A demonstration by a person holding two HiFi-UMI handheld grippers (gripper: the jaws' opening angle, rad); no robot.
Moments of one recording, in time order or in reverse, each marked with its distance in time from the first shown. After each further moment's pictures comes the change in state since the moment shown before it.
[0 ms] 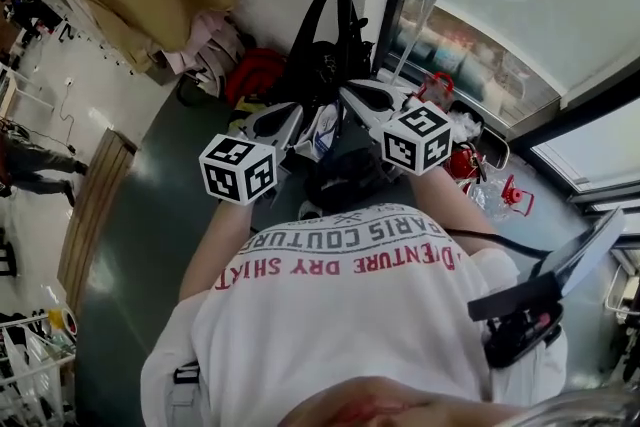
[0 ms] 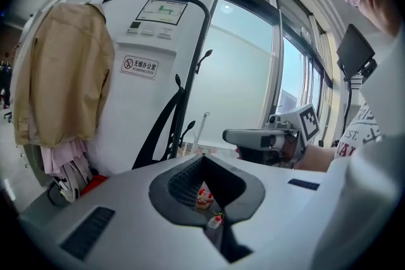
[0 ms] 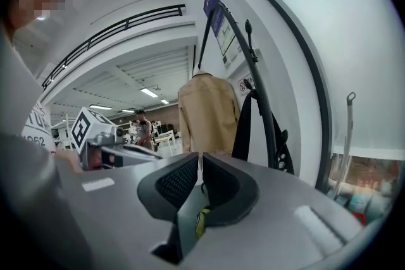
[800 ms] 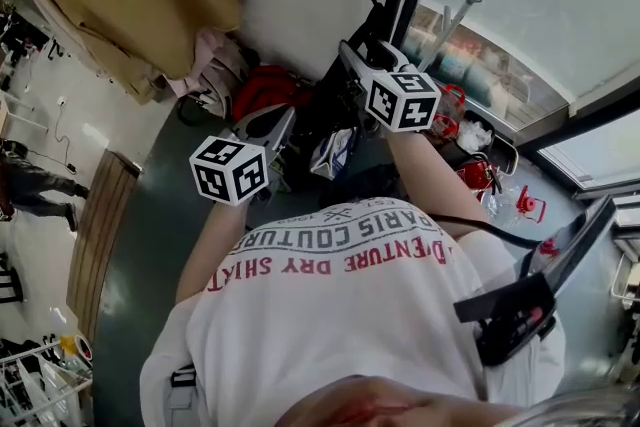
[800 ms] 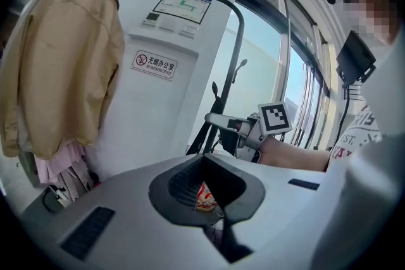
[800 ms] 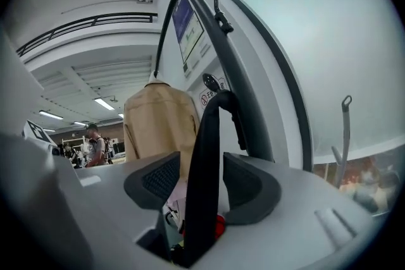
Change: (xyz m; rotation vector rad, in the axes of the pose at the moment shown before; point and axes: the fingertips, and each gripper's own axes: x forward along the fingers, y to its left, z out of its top) left arm 0.018 0.143 0.046 -0.038 0.011 -0.063; right arm 0.153 -0.123 0.071 0.091 -0.177 -0.368
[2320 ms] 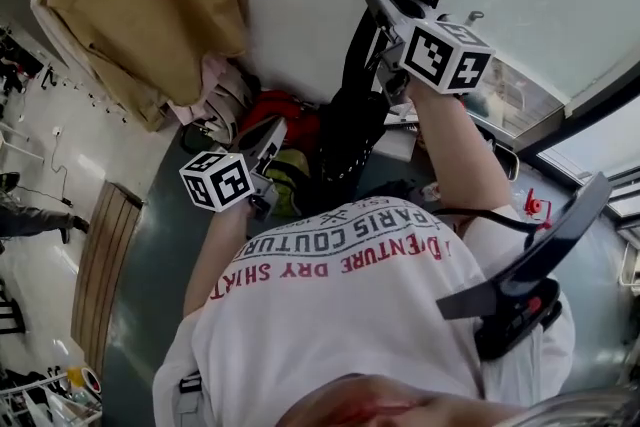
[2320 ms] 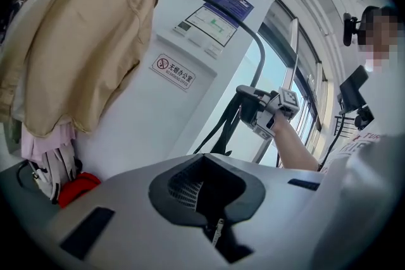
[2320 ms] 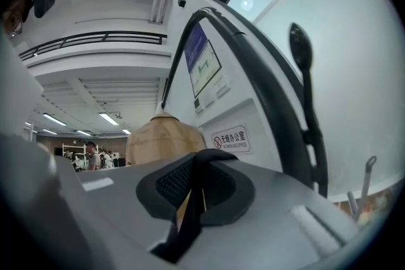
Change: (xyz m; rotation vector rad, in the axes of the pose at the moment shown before) left arm -0.027 0.066 0.016 -0.194 -0.109 -0.125; right arm 0.015 0.047 0.159 -0.044 -0.193 0.042
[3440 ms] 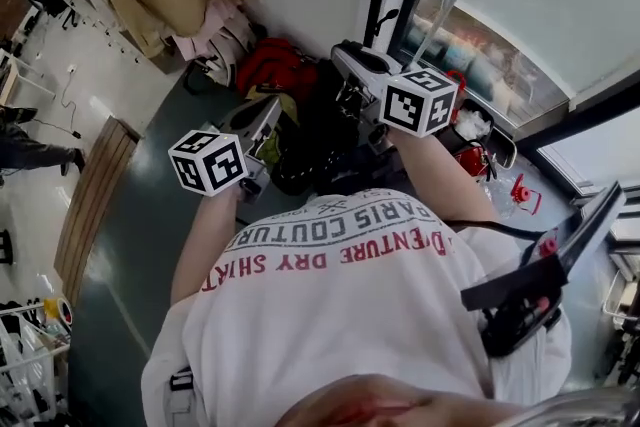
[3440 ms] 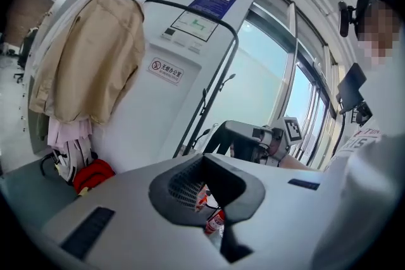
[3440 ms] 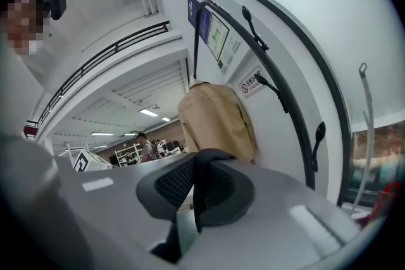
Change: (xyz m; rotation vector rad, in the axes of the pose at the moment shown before) left arm -0.052 -0.136 -0.099 0.039 -0.011 0.157; right arm -0.187 0.077 -0.150 0.204 0.271 0.348
